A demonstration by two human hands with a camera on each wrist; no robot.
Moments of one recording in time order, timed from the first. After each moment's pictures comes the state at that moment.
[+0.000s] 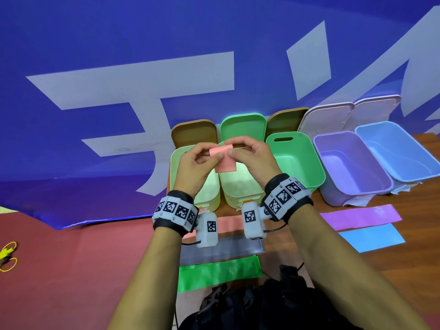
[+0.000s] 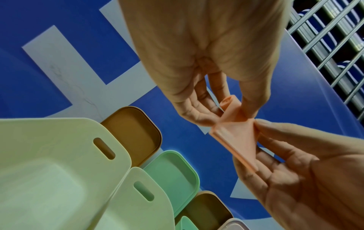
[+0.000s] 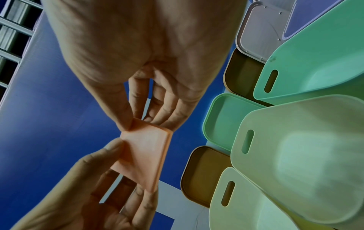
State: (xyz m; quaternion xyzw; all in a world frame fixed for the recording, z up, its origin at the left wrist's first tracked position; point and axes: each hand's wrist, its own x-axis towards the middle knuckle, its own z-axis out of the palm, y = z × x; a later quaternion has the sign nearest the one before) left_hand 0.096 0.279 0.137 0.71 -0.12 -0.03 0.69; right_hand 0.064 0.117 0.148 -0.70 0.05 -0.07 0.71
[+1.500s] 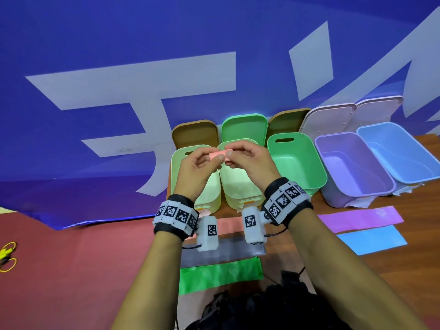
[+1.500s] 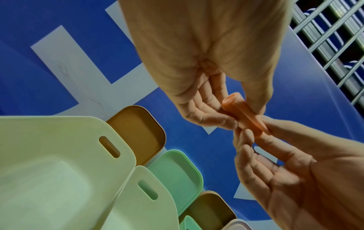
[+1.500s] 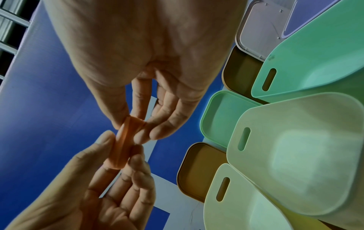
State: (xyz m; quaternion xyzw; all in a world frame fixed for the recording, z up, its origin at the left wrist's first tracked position) left_hand 0.098 0.282 0.130 0.70 -0.10 -0.06 0.71; right_hand 0.066 0.123 0.141 -0.68 0.06 -0.05 0.73
